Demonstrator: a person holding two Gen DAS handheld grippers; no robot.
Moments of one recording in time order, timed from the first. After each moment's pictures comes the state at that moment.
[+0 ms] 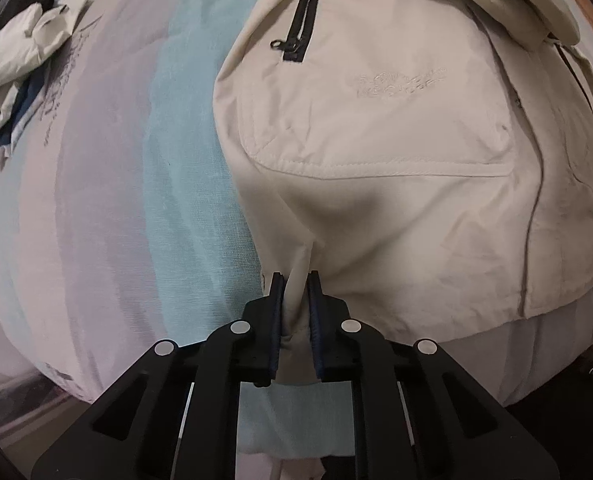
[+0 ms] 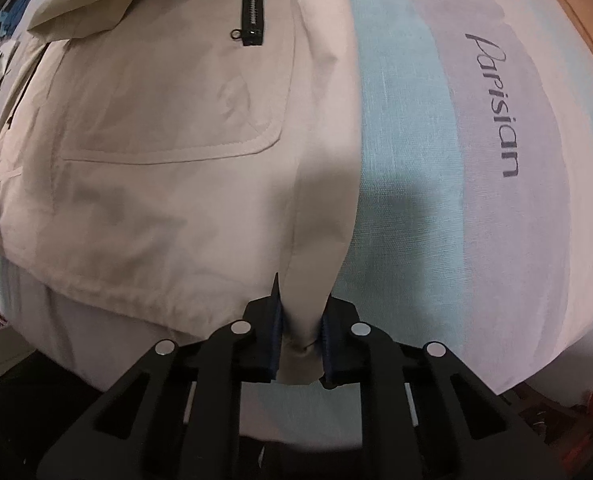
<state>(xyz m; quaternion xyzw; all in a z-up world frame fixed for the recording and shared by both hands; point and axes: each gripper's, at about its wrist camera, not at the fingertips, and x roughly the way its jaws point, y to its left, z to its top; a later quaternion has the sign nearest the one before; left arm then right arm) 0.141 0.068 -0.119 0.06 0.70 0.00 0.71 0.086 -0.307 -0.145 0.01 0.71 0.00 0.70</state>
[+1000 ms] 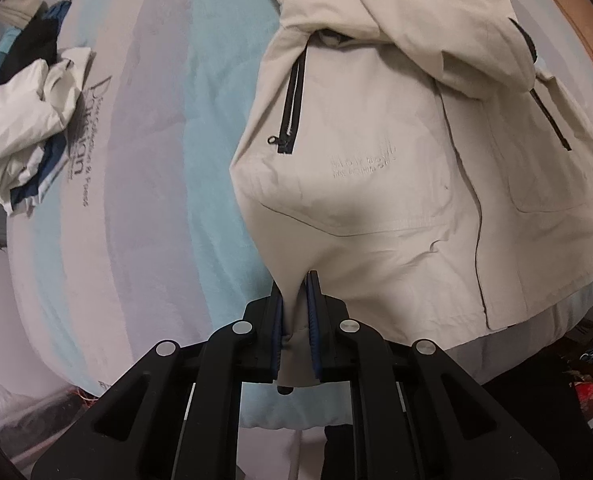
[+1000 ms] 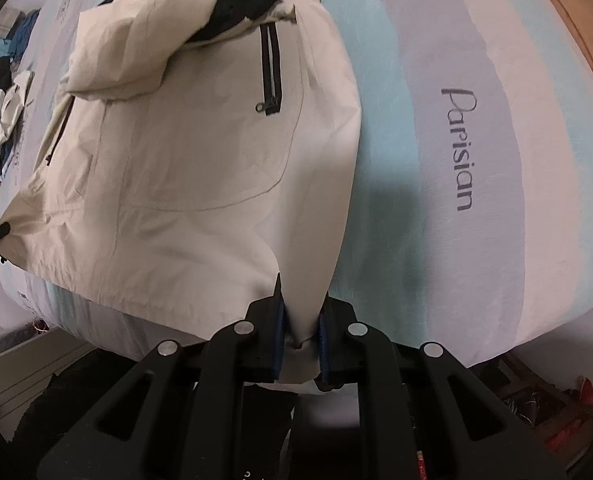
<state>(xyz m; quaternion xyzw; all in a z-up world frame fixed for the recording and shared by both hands) 0.157 0.059 -0.031 0.08 0.69 -0.02 0.72 0.135 -0.329 -0.038 0.06 0.72 0.01 0.69</state>
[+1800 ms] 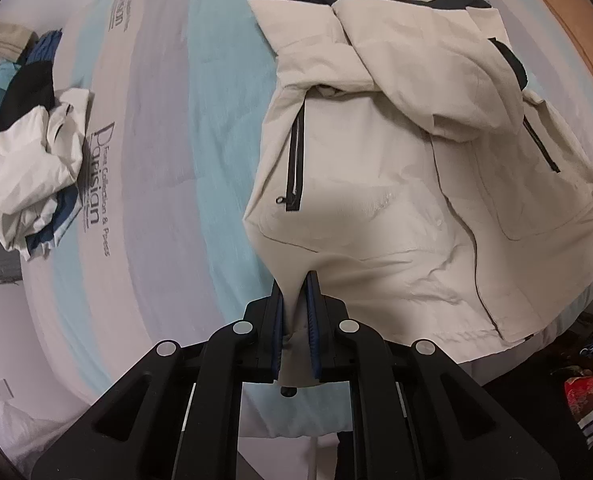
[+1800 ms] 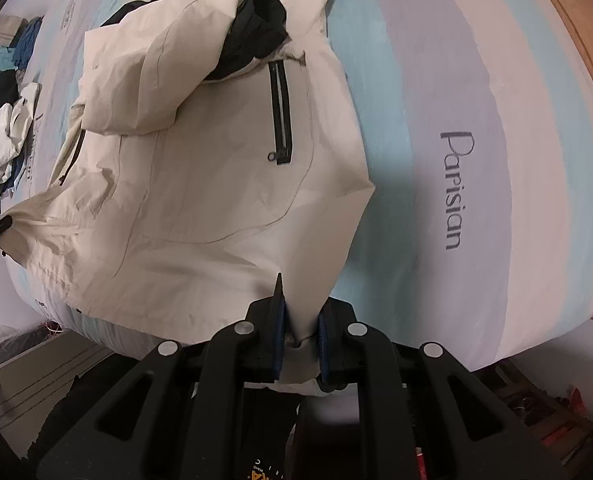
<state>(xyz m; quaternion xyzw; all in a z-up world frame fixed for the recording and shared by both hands) 0.214 0.054 0.010 0.11 0.68 -0.05 0.72 0.183 -0.323 -0.009 0.07 0.73 0.02 0.68</state>
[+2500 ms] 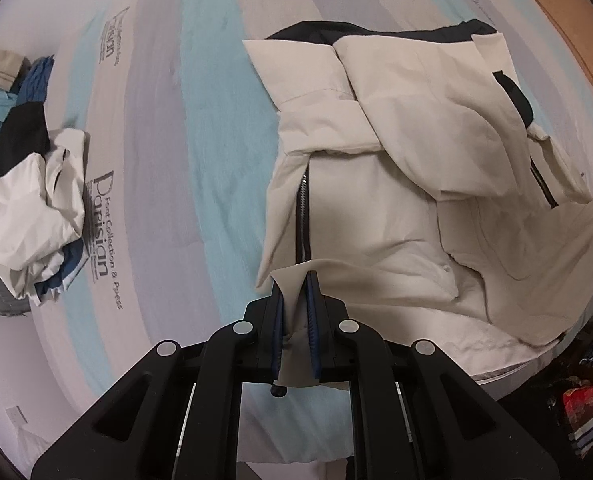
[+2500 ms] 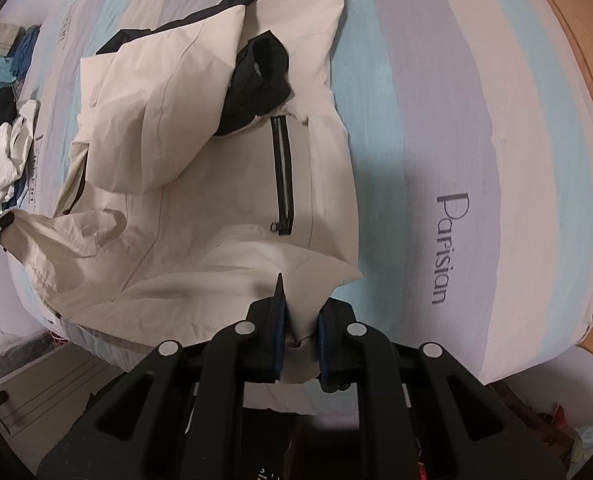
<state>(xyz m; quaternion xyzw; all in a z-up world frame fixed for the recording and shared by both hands) 0.284 0.048 0.021 0.12 0.67 -0.06 0.73 0.257 -0.328 0.008 0.06 0.73 0.03 0.68</state>
